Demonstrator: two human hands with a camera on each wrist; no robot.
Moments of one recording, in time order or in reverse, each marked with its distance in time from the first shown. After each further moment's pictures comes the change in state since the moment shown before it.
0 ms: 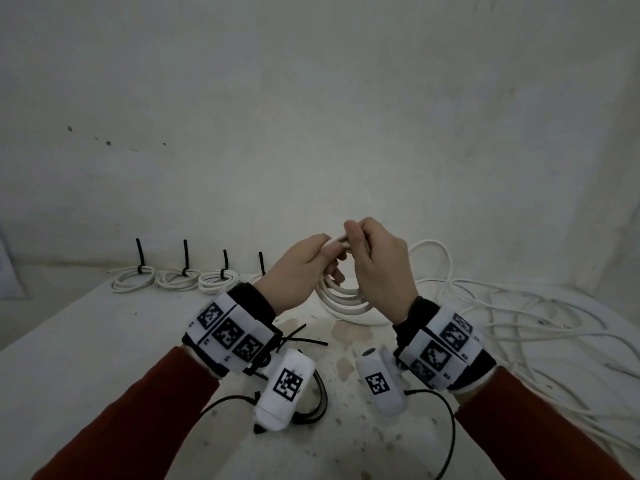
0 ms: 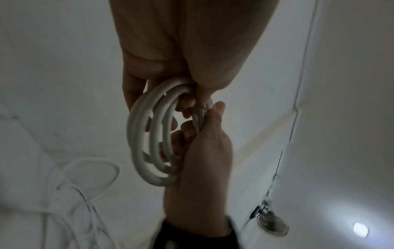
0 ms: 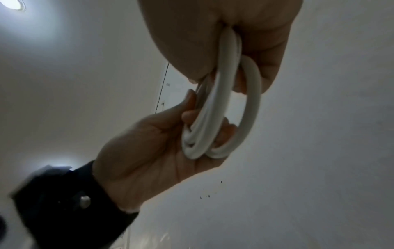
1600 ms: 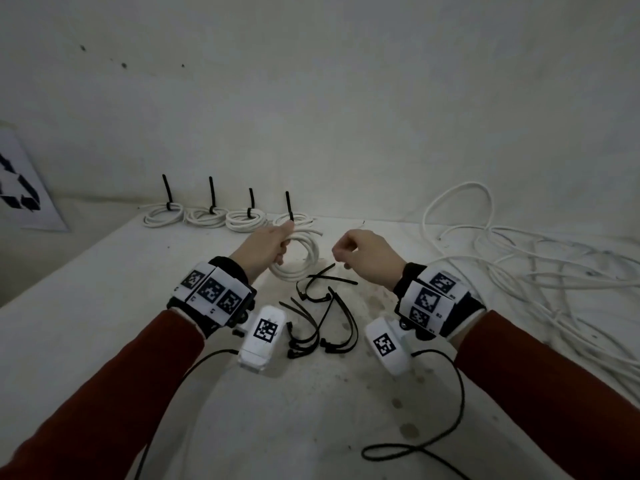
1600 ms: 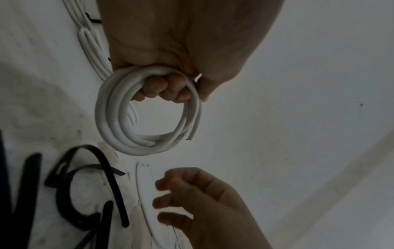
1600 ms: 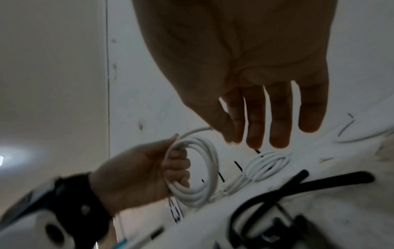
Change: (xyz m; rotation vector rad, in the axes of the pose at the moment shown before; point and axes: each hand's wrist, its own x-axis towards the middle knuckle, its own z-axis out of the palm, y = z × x) left_hand -0.040 -0.107 -0.051 -0.073 0.206 -0.464; right_hand -0.038 0.052 0.072 -0.060 -0.656 0.454
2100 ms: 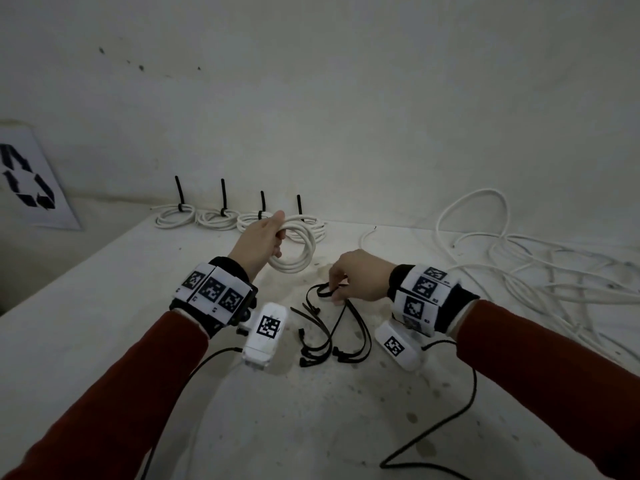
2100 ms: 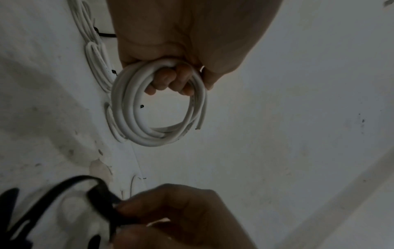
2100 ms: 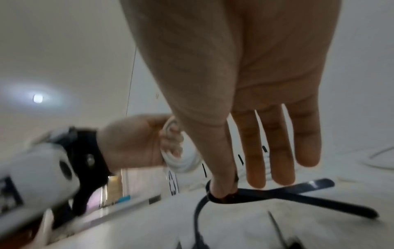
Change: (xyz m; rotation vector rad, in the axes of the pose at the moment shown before) left_hand 0.013 -0.006 -0.021 -0.046 0.165 0.061; right_hand 0.013 -0.013 0.015 -0.593 -0.403 -0.252
